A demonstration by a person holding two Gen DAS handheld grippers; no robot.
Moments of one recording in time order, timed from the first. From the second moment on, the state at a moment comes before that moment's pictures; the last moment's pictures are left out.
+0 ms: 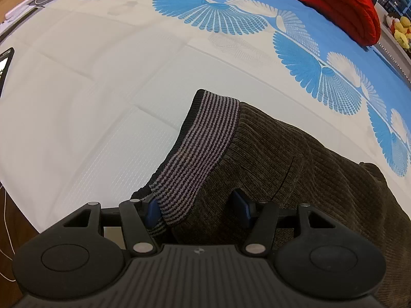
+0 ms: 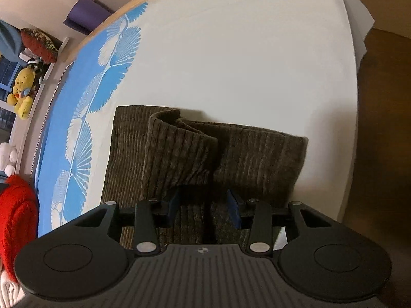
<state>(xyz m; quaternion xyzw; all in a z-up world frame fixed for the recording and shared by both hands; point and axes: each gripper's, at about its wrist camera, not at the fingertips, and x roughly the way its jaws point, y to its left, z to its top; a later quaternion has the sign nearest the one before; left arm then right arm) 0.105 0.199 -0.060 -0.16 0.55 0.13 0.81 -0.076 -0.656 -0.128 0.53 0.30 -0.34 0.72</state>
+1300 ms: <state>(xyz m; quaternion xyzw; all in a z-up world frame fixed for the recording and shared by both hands) 0.058 0.229 -0.044 -0.23 0.53 0.16 0.80 -0.126 -0.652 -0.110 0.49 0.32 -0.41 0.70</state>
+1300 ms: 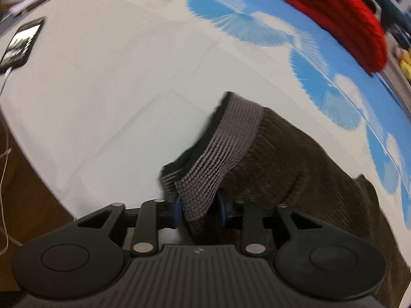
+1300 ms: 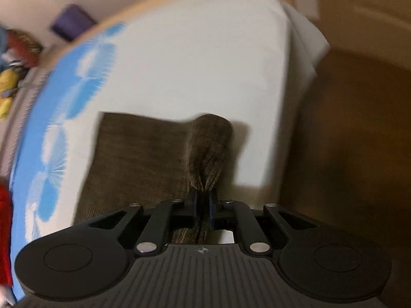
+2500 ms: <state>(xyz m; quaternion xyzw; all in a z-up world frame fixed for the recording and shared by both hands) 0.074 0.147 -0.004 -0.02 0.40 0.12 0.91 -0.006 -0.542 -0.020 0.22 0.29 -0.25 0.90</state>
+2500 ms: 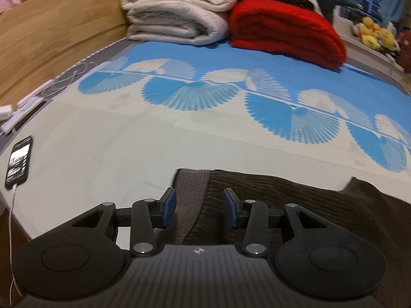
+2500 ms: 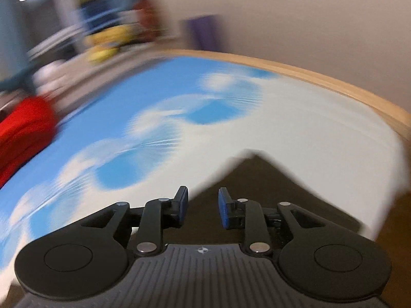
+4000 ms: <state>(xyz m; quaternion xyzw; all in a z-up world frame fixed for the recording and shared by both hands) 0.101 0.143 -0.029 0.01 0.47 0.03 0.88 0.233 -0.155 -0.096 -0.08 0.48 0.07 0.87</state>
